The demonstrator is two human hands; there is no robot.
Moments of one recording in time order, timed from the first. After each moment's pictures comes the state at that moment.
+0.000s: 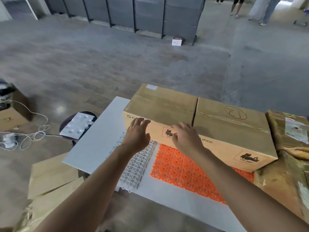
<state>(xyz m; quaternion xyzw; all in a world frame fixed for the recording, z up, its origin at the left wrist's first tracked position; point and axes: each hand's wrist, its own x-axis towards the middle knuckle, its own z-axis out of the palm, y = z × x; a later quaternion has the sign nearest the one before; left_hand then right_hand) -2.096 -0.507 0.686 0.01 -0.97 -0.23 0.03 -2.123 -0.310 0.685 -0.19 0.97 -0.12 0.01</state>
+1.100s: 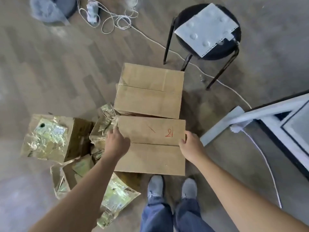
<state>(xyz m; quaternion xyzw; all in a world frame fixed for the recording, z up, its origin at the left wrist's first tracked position) -1.840 -1.038 0.230 0.56 -0.74 -0.33 -0.19 -2.001 -0.849 0.216 -0.15 0.89 -0.14 0.40</state>
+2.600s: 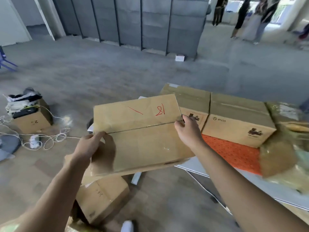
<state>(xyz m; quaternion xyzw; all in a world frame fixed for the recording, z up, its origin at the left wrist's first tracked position) -1.829 -0.730 0.743 0.32 -0.75 -0.58 0.07 -1.928 -0.437 0.749 -0.02 0.91 -0.41 -0.03</state>
